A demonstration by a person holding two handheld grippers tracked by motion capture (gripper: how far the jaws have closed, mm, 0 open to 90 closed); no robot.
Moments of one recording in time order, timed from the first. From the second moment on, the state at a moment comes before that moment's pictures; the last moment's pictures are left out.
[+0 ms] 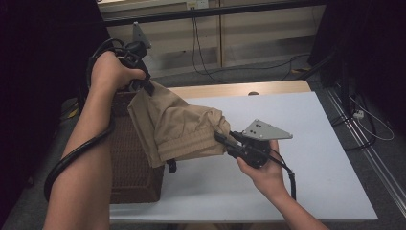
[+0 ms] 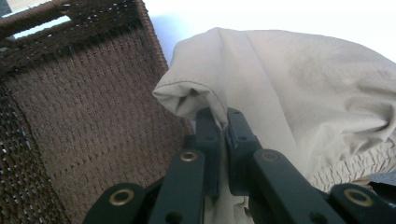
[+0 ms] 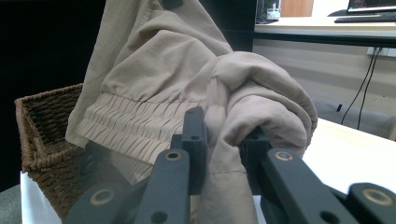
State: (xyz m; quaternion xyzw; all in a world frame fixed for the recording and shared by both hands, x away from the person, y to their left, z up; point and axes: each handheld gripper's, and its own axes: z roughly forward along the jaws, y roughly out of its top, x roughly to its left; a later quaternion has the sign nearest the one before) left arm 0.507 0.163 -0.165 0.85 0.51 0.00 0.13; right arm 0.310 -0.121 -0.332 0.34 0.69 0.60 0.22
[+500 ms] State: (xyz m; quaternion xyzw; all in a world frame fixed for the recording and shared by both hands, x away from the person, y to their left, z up) left arm 0.508 0.180 -0.158 0.85 0.52 0.01 0.12; right arm 0.313 -0.106 -0.329 0.33 0.69 0.61 0.22
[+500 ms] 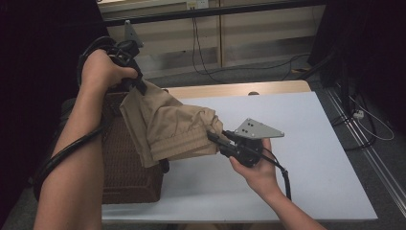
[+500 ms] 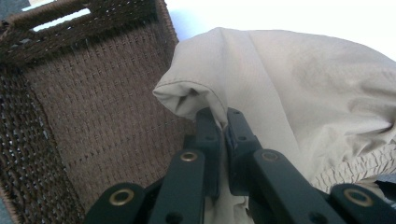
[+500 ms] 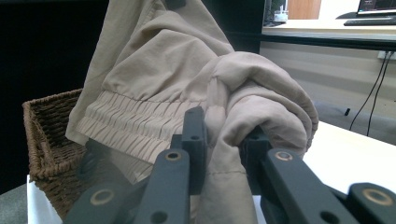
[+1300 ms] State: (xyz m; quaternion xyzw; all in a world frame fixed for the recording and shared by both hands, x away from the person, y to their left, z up) left arm 0.509 0.203 -0.152 0.84 0.53 0.01 0.12; right arm 0.317 -0.082 -0.326 0.32 0.69 0.61 0.21
